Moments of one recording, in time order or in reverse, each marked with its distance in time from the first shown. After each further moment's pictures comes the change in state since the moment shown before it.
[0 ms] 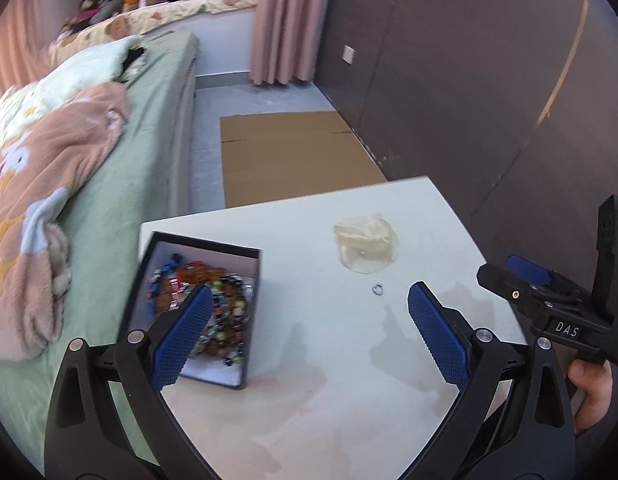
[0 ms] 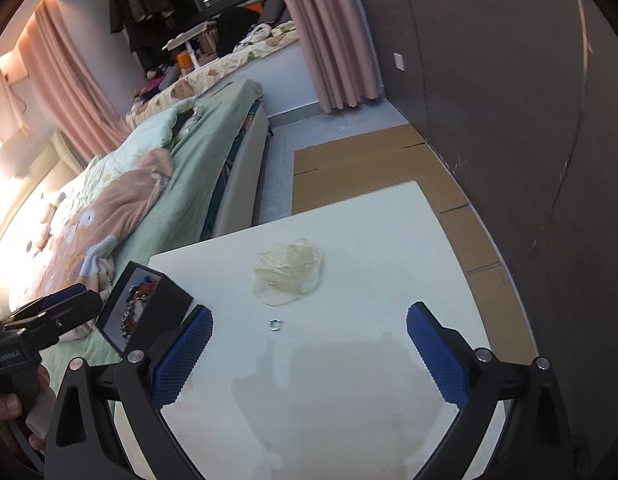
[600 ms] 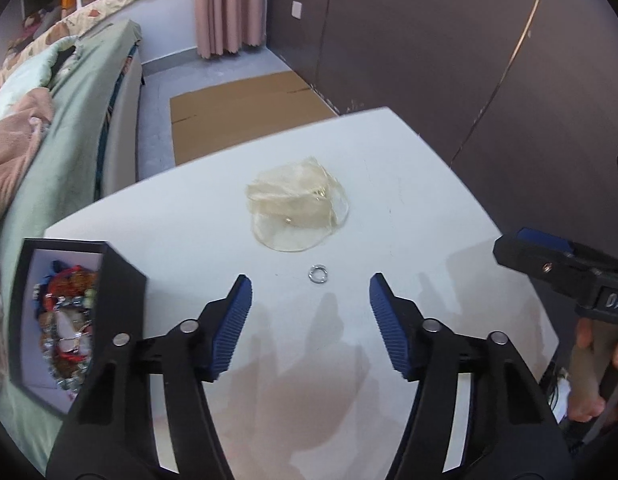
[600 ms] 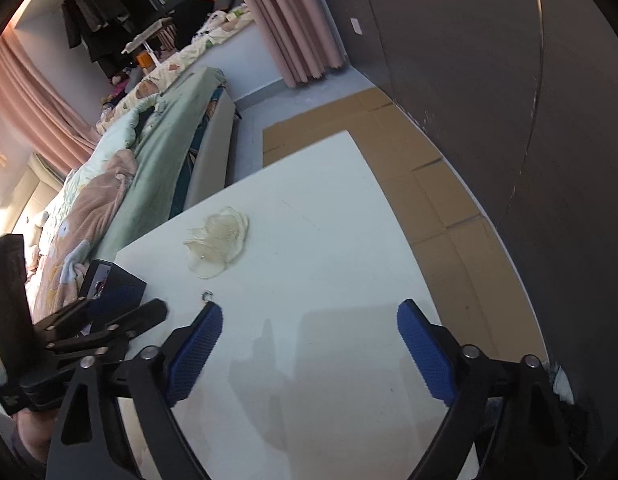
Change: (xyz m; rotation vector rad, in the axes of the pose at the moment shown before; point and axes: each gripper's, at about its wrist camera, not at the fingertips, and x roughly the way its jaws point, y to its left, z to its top) left arm 0.091 -0.064 -0.015 0.136 0.127 -0.063; right arm 0.017 -0.063 -0.014 0.122 0.112 -0.044
